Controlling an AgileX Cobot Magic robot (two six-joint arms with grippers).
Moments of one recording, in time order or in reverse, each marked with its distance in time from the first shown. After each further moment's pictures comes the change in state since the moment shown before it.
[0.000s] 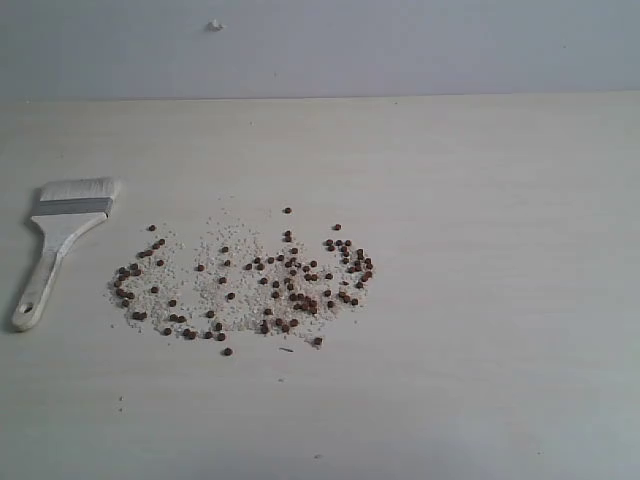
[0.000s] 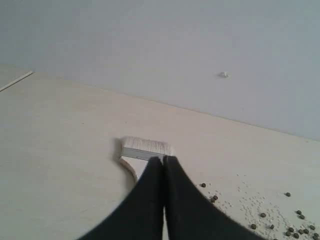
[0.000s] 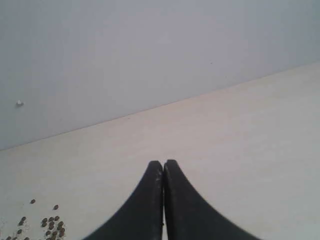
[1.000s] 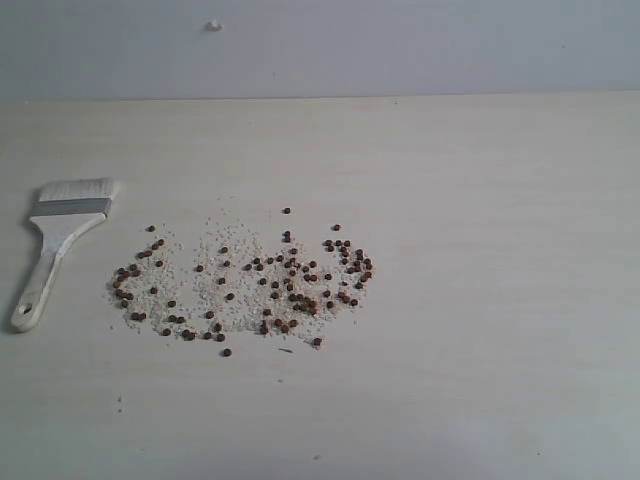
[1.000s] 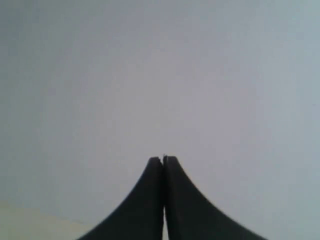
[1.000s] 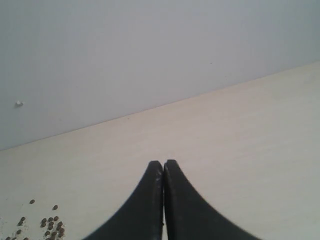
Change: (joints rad) left arm 0.009 0.196 -0.221 -0.069 -0.372 -0.061; right arm 0.000 0.000 0.000 0.000 0.000 0.000
